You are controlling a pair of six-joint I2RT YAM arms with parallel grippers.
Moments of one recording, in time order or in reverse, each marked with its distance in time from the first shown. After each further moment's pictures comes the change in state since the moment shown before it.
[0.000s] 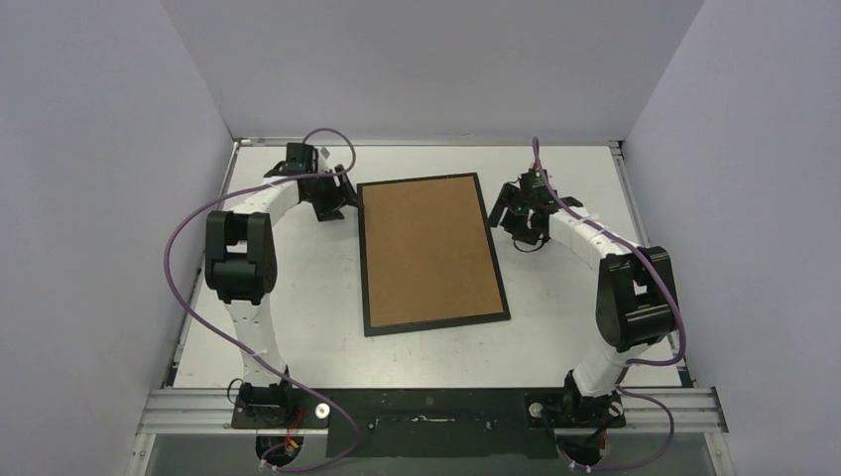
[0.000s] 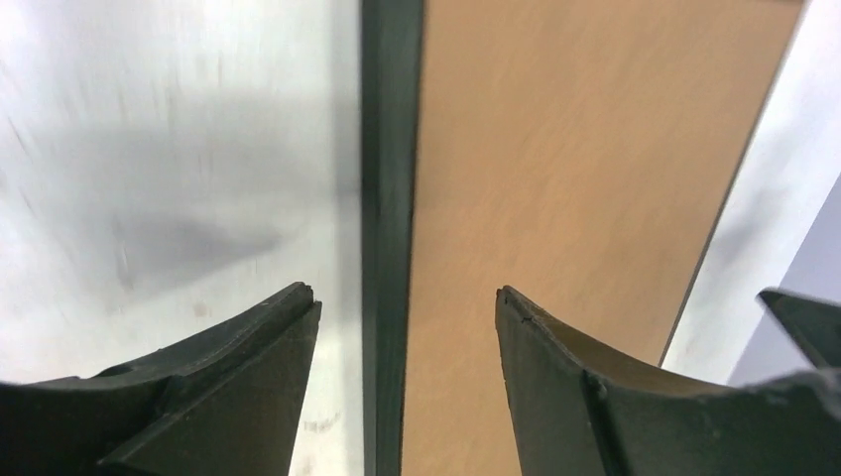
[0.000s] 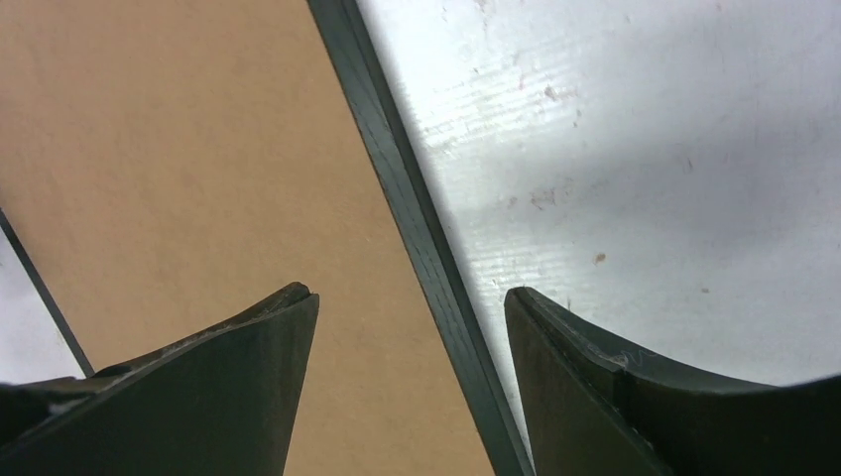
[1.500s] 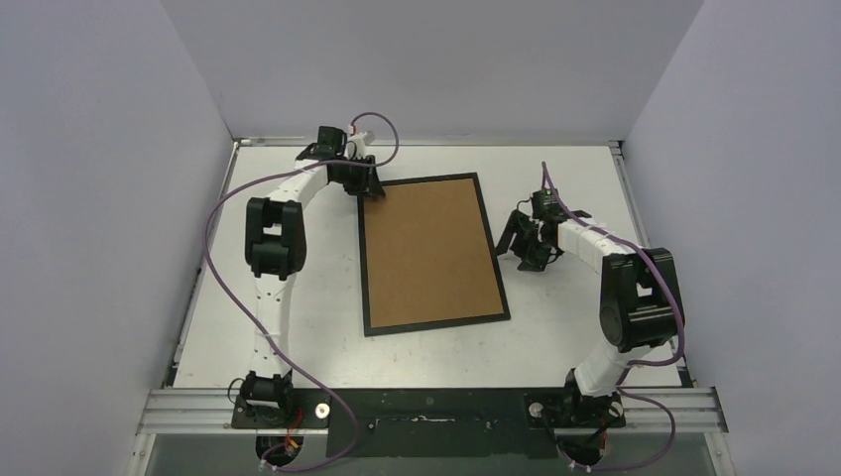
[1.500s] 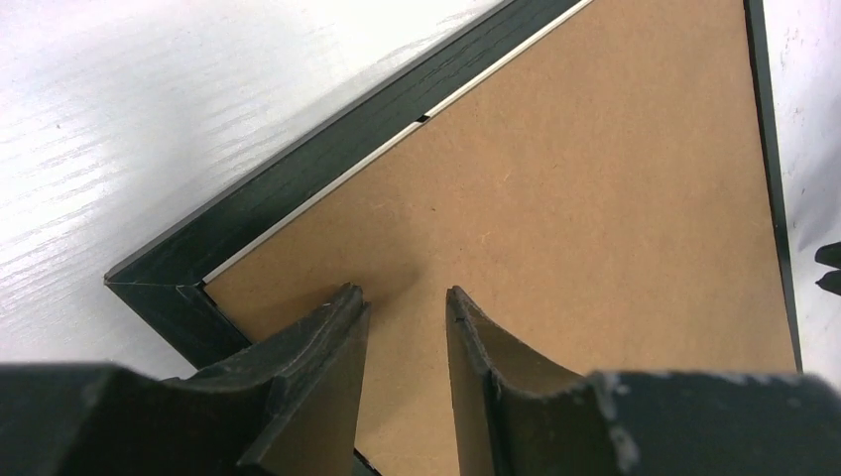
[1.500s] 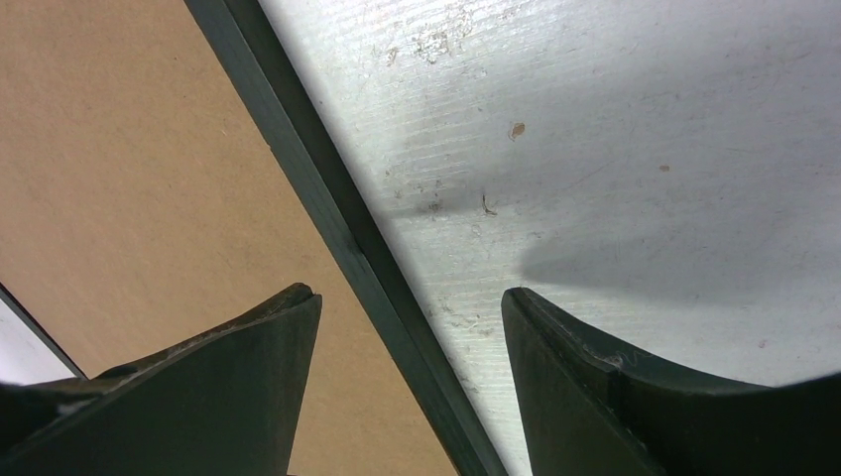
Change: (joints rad) left arm -0.076 0.408 0.588 -0.078 0.169 0.417; right arm -0.090 -0.015 -0.145 -0.087 -0.158 -0.016
